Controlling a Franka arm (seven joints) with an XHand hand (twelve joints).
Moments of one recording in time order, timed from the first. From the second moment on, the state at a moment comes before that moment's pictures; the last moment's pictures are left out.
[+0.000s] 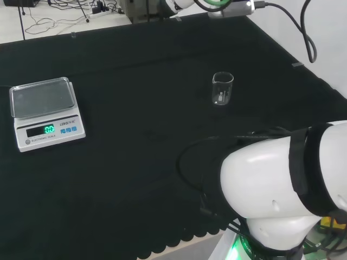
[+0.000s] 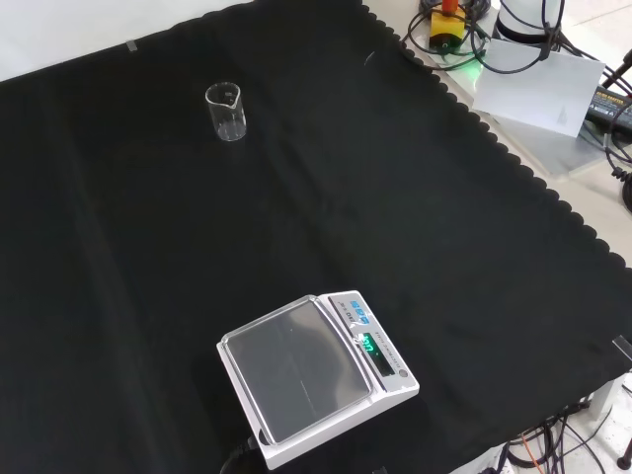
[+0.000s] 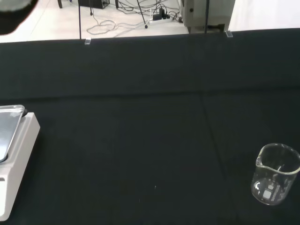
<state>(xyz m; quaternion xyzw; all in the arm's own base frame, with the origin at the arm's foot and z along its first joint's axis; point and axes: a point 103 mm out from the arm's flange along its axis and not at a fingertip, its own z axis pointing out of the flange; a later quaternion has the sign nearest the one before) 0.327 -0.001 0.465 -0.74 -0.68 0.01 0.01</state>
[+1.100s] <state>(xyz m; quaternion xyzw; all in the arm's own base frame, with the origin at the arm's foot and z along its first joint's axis) 0.410 -0.086 0.334 -0.76 -0.64 0.03 0.09</state>
